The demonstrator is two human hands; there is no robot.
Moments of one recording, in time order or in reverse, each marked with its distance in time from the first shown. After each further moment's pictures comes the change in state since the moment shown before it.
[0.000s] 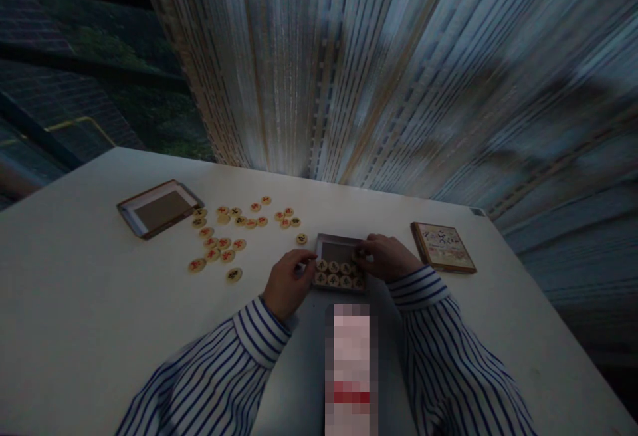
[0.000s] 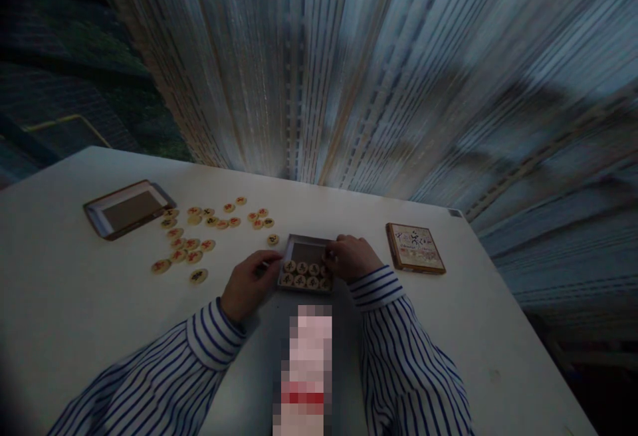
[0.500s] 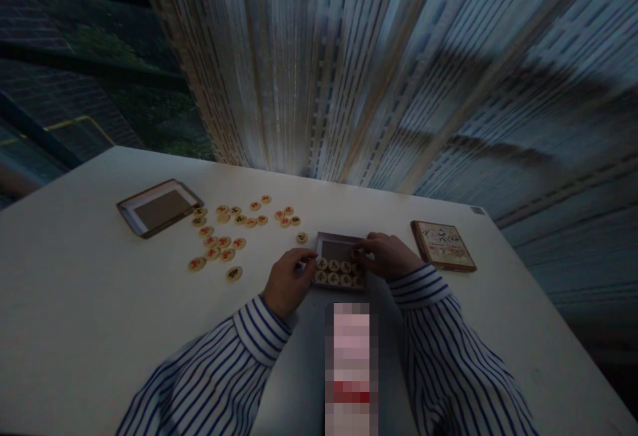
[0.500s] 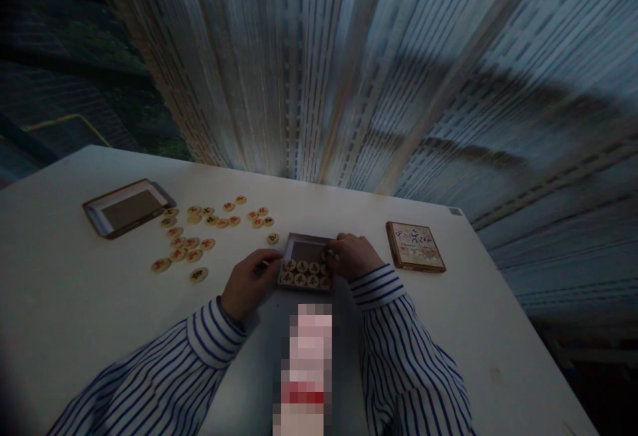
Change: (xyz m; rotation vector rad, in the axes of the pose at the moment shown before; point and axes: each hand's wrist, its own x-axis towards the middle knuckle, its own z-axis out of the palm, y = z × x) left_hand 0.001 0.001 -0.001 -0.007 0.005 0.012; right_hand -0.001 0.002 0.002 0.030 0.016 -0.008
